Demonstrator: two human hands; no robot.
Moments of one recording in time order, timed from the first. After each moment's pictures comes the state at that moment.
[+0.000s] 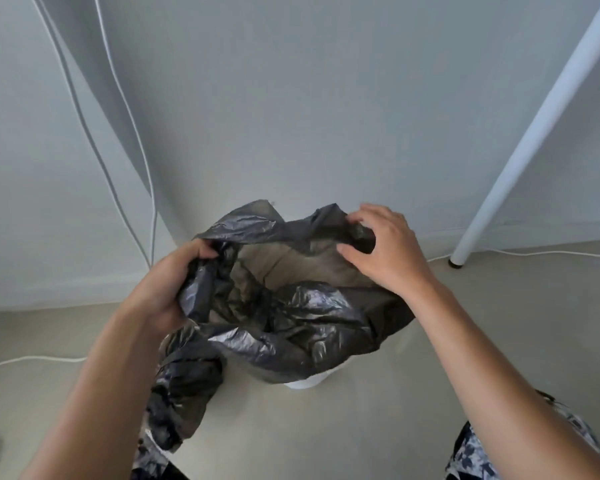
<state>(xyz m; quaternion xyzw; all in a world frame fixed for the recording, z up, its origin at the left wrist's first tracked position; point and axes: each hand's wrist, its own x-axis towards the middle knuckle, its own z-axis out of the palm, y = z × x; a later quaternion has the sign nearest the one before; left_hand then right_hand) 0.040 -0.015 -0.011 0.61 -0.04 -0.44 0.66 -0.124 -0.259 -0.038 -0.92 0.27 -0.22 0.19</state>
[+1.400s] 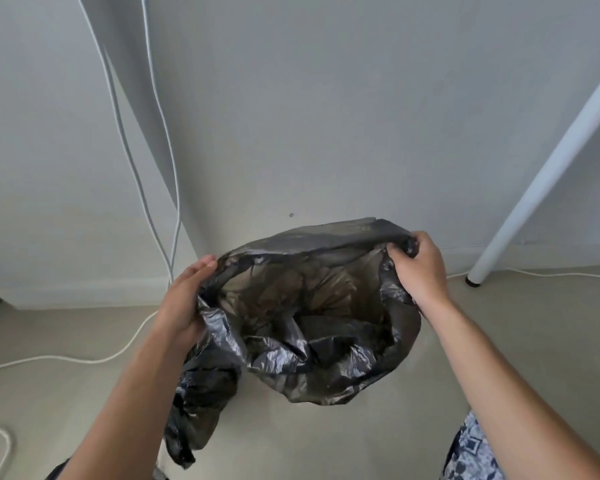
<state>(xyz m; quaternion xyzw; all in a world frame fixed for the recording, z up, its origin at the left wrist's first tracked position) 0.085 -0.004 -0.079 0.54 0.01 -0.32 0.78 -0.102 -0.291 -0.082 -0.73 0.44 -0.32 0.42</state>
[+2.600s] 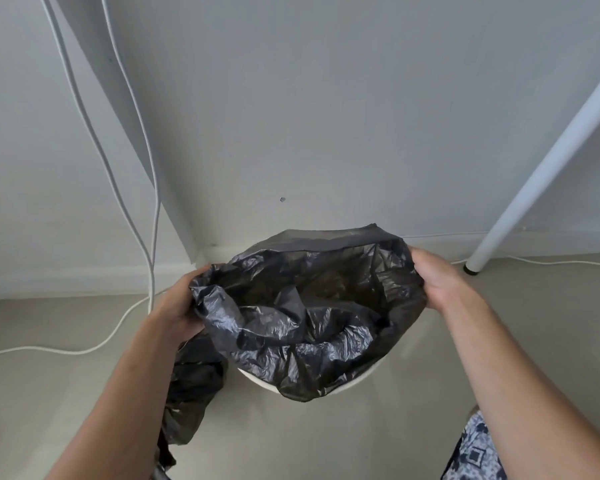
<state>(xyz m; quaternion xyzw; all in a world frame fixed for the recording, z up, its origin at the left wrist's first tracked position) 0.094 -0.022 -0.114 0.55 0.04 -0.45 0.70 -0.113 -0.325 -0.107 -0.45 0.40 -0.11 0.79</state>
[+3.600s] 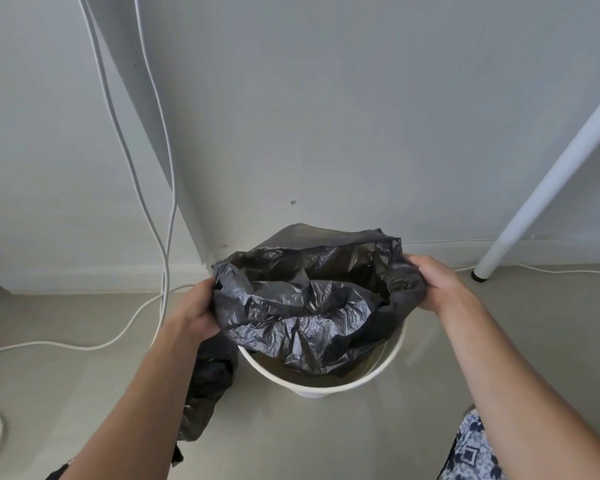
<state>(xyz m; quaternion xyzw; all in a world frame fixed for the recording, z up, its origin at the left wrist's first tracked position) 0.100 -0.020 -0.140 0.54 0.10 -0.43 0.72 -0.107 -0.320 -0.112 -0.41 0.42 -0.08 0.80</state>
